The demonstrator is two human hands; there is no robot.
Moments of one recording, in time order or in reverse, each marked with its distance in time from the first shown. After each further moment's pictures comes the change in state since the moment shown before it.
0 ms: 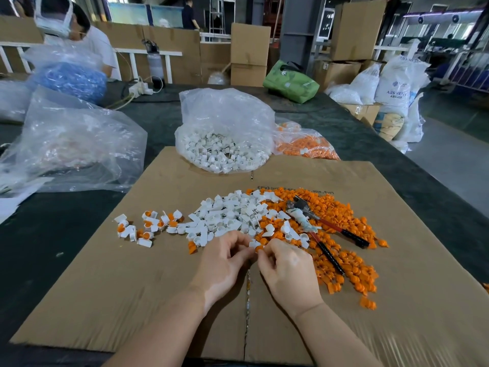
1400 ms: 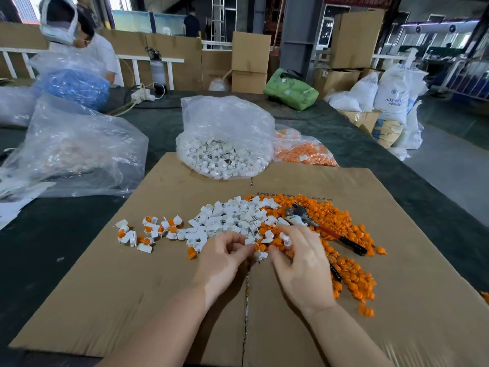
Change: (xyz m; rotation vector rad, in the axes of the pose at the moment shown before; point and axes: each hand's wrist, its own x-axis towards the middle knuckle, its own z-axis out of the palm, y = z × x) left_hand 0.010 0.008 0.003 -0.090 0.111 -0.135; right_hand 0.009 0.014 -0.014 -0.001 0.087 0.052
